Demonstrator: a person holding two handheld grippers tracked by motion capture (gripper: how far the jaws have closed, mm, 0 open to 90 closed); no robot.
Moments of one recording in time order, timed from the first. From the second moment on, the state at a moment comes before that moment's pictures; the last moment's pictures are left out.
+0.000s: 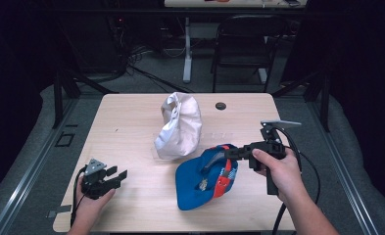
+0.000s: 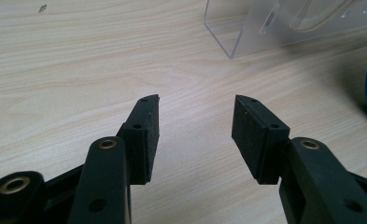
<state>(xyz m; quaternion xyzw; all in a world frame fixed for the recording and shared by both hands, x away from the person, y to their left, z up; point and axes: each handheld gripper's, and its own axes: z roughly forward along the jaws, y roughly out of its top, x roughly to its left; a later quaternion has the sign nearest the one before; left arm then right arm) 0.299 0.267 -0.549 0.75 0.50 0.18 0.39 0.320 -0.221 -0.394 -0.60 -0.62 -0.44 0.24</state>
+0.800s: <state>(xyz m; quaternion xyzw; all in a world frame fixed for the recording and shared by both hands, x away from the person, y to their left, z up) 0.301 0.266 -0.549 0.75 0.50 0.19 0.39 0.324 -0.242 -0.343 -0.61 -0.61 -0.46 0.21</state>
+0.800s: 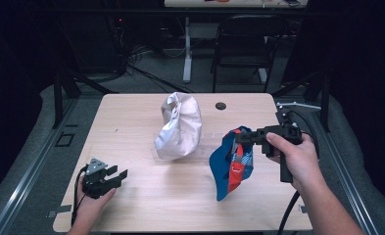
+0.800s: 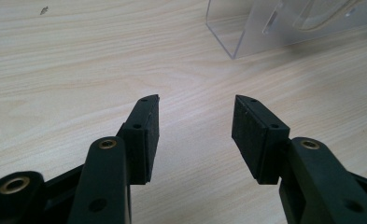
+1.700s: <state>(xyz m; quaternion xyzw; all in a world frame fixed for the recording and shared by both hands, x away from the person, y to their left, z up) 0.301 0.270 -0.548 0.74 0.50 0.19 0.39 0.371 -0.256 -0.284 -0.63 -0.57 -0.50 0.16</state>
